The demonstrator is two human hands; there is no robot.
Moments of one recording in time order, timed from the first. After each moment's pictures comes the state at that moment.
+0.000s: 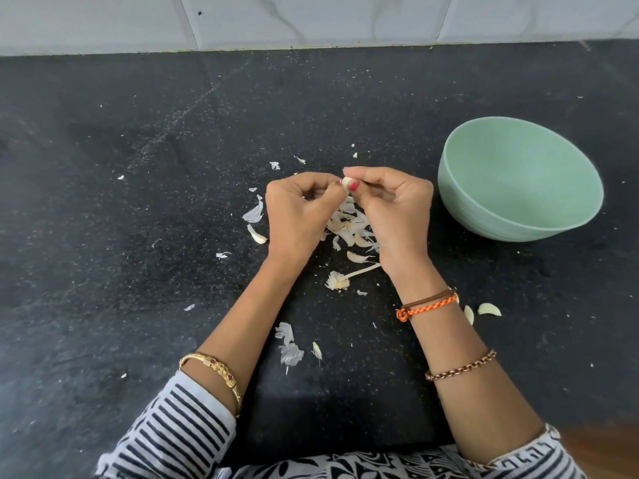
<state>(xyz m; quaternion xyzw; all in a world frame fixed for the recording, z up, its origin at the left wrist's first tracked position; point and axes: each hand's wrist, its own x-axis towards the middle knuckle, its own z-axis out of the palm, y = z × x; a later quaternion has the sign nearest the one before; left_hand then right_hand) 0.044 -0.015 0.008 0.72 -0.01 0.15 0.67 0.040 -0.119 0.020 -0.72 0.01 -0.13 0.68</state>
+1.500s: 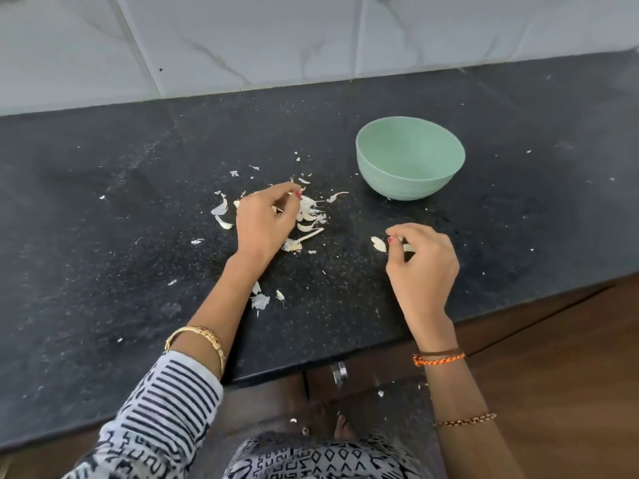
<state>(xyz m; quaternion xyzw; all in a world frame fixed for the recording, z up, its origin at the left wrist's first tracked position) 0.008 -0.019 -0.001 0.85 -0.09 0.19 0.48 -0.081 -0.193 -0.012 -0.88 0.12 -0.36 0.29</state>
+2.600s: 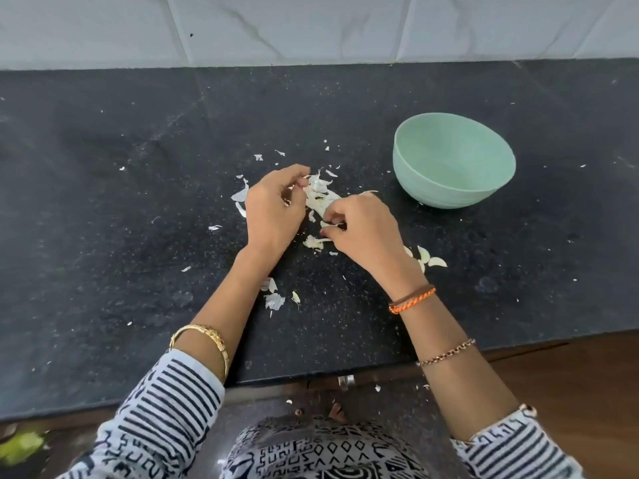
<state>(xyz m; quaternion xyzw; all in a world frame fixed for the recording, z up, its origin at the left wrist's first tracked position) 0.016 -0.007 -0.006 0.84 -0.04 0.21 0.50 -0.009 -0.138 0.021 -0.97 -0.08 -0.03 0.23</state>
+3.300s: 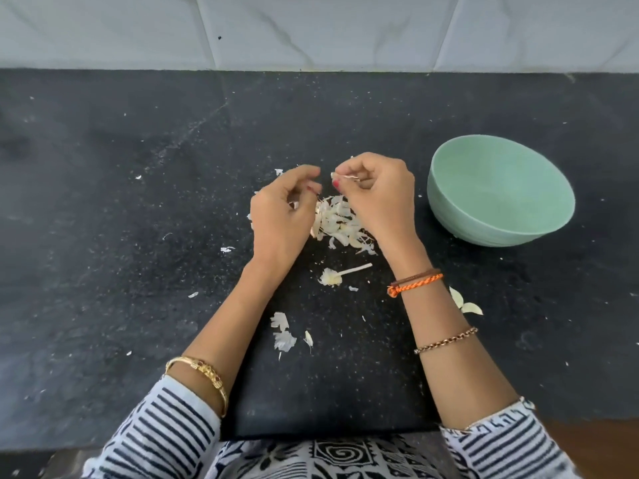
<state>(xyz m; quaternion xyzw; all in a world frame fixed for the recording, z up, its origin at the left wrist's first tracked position) 0.033 -0.003 0.010 0.80 0.02 0.21 0.57 0.056 -0.120 0.033 -0.86 -0.05 -0.15 0.49</state>
